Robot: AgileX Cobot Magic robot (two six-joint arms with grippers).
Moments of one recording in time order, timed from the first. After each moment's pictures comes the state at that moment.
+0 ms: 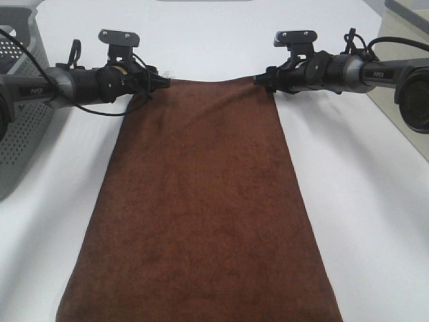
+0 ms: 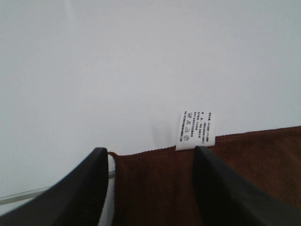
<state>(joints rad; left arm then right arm) -0.23 2.73 -2.12 -0.21 -0.17 0.19 0.21 2.70 -2.11 0.40 0.00 -0.30</state>
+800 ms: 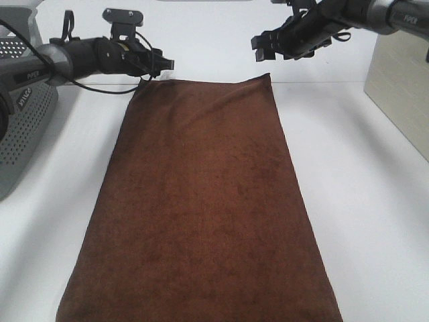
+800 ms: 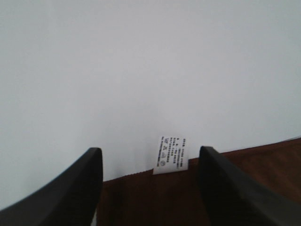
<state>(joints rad) -0.23 2.73 -2.32 -0.21 0.11 0.19 0.21 2.52 -2.22 0.38 0.53 -0.30</state>
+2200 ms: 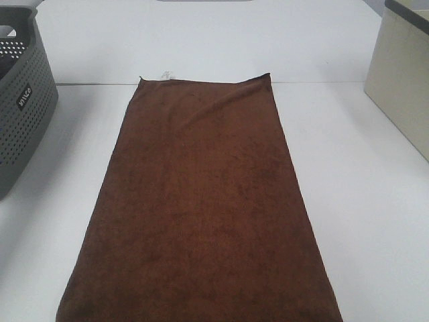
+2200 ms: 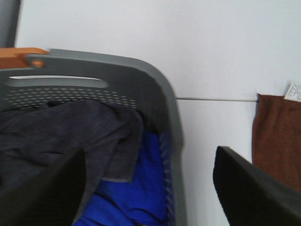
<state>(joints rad) 0.06 2.32 -2.58 0.02 1.21 -0.05 0.04 2.07 -2.22 0.17 1.22 -0.06</state>
